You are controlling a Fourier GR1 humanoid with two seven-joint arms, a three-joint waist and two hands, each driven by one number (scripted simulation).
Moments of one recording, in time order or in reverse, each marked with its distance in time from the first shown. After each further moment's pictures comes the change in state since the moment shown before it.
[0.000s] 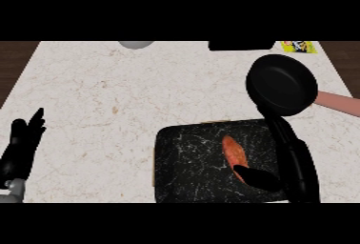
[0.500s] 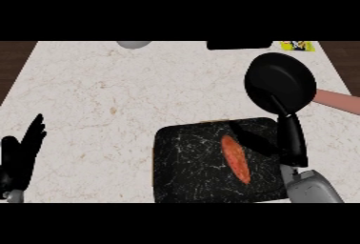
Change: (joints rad) left arm 0.068 -0.020 0.015 -0.013 0.054 -0.021 -0.140; right arm -0.150 0.114 -0.155 0.263 -0.439 -0.065 -0.446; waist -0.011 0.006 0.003
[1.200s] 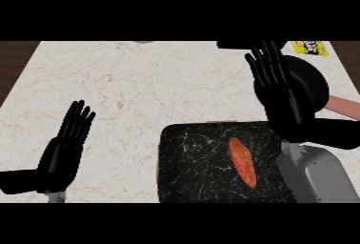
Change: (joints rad) left arm -0.008 -0.238 -0.073 -0.175 0.225 -0.166 -0.322; right arm -0.178 0.122 -0.156 -0.081 -0.569 0.384 -0.078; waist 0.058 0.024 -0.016
